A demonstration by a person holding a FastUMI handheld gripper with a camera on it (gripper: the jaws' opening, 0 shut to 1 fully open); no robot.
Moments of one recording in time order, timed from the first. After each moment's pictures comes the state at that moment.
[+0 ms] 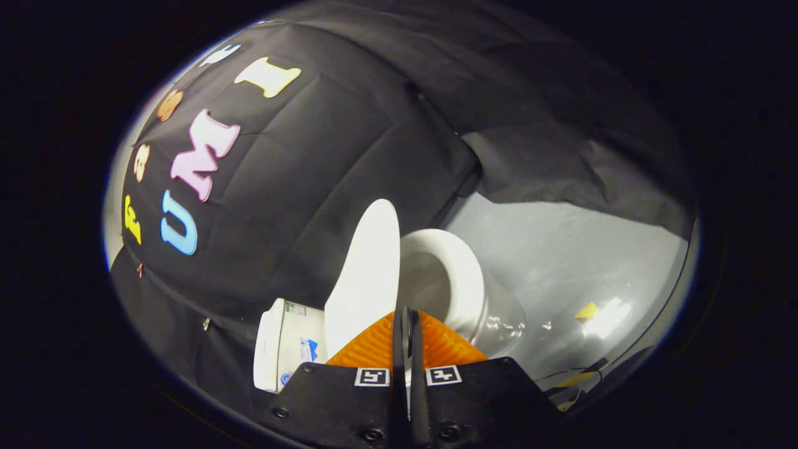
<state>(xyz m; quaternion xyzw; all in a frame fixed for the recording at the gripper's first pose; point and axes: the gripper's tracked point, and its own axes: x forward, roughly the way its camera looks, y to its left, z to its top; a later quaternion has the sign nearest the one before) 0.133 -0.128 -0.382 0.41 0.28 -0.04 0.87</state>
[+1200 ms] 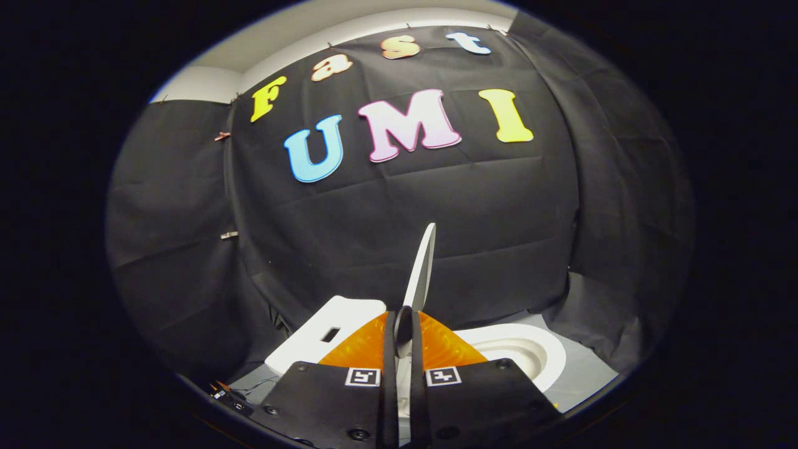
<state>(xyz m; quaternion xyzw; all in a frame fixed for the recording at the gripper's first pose) 0.140 0.150 -0.167 0.11 0.13 0.11 0.98</state>
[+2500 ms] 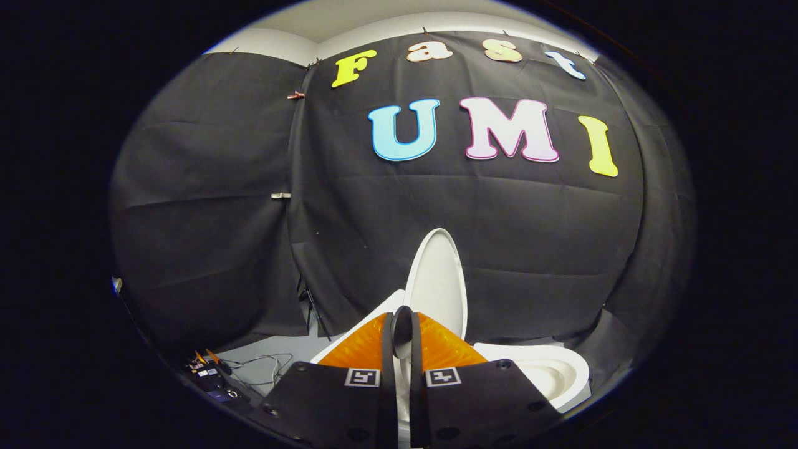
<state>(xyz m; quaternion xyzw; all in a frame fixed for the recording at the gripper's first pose) 0.135 0.319 -0.166 0.01 0.13 0.20 0.97</state>
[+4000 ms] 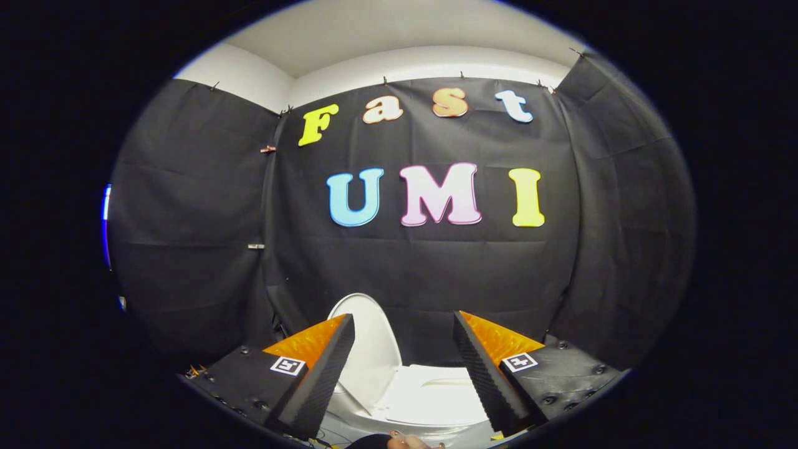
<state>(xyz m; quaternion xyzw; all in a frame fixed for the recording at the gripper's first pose) 0.027 0.109 0.015 0.02 0.01 0.11 0.99</state>
